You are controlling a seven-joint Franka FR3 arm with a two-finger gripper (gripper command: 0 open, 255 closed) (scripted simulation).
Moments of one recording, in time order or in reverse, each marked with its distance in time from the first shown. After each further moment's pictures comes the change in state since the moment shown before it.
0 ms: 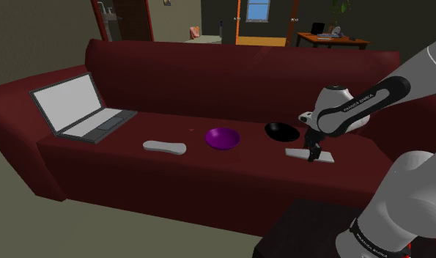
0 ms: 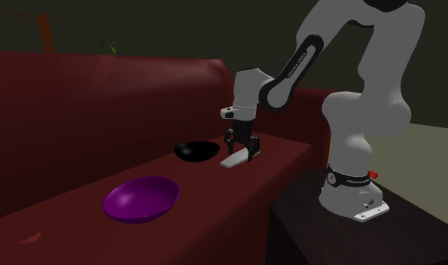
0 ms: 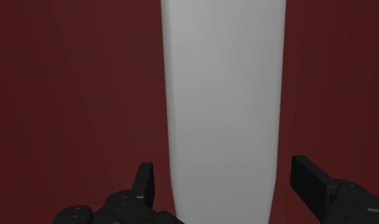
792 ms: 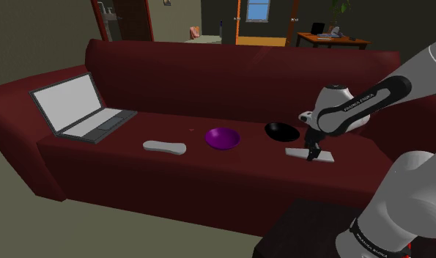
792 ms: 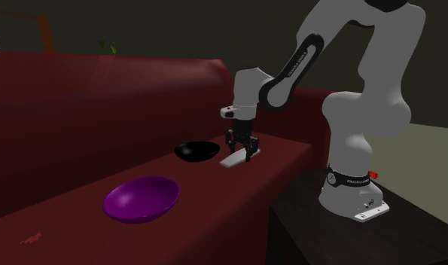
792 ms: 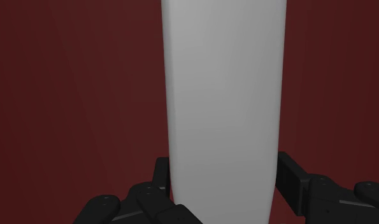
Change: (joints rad) arm -0.002 -0.008 0.004 0.002 -0.001 -0.010 0.002
